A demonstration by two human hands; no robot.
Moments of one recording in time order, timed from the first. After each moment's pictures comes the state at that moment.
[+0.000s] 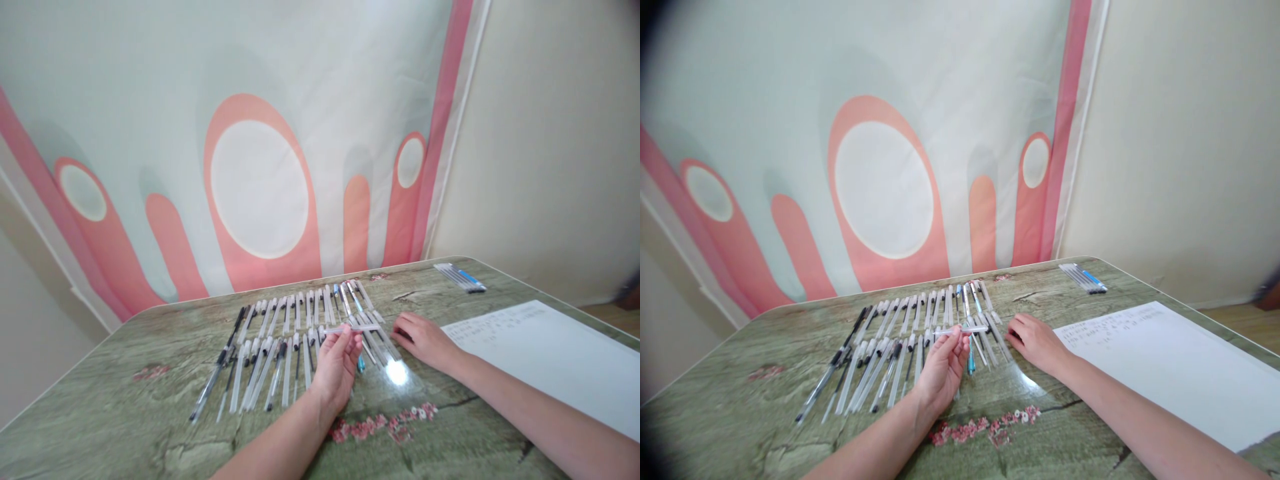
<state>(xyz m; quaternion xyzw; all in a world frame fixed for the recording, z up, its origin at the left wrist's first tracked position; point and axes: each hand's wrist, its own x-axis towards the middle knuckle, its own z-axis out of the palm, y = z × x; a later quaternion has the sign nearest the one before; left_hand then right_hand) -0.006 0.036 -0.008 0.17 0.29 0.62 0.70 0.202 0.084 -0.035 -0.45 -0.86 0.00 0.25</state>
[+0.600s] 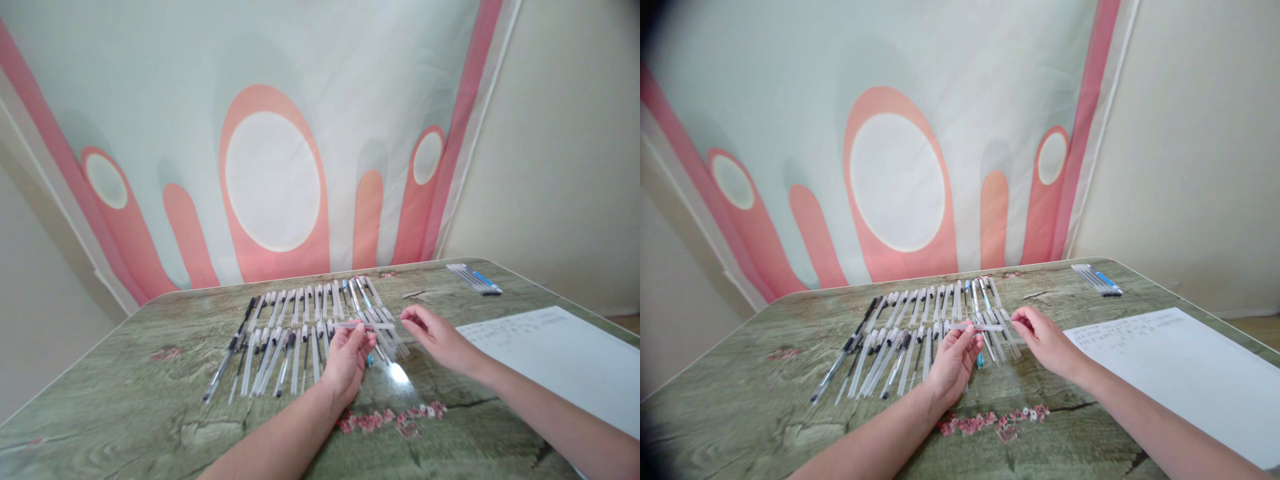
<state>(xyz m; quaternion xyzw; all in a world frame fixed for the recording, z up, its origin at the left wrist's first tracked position) -0.003 0.033 -0.009 0.20 0.31 0.62 0.69 0.190 0.066 -0.008 -0.48 -0.78 0.20 0.35</state>
